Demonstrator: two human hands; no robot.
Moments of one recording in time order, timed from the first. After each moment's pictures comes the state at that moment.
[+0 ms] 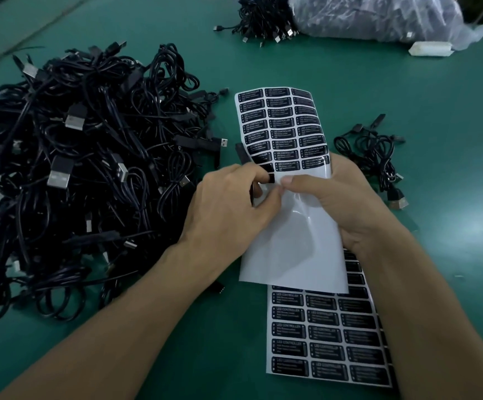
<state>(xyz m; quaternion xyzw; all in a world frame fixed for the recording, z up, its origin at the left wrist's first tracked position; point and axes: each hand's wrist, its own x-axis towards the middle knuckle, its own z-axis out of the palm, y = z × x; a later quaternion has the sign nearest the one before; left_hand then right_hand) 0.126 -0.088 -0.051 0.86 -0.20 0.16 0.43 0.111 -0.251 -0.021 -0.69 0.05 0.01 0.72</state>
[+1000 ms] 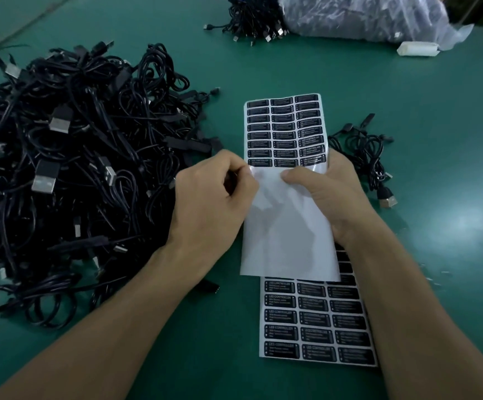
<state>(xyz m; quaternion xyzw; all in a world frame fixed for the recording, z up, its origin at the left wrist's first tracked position) 0.126 -0.084 -0.044 0.83 -0.17 0.23 0.49 0.119 -0.256 -0.028 -0.72 0.11 -0.06 0.68</state>
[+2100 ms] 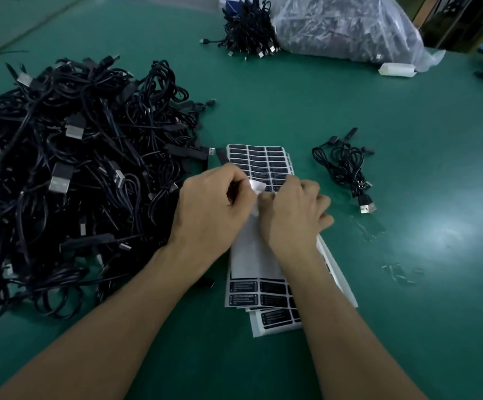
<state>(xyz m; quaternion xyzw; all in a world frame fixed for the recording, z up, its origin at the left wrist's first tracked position) 0.125 -0.083 -0.045 0.84 -0.21 0.21 0.46 0.110 -0.198 -0.038 -0.93 0.29 -0.07 0.23</state>
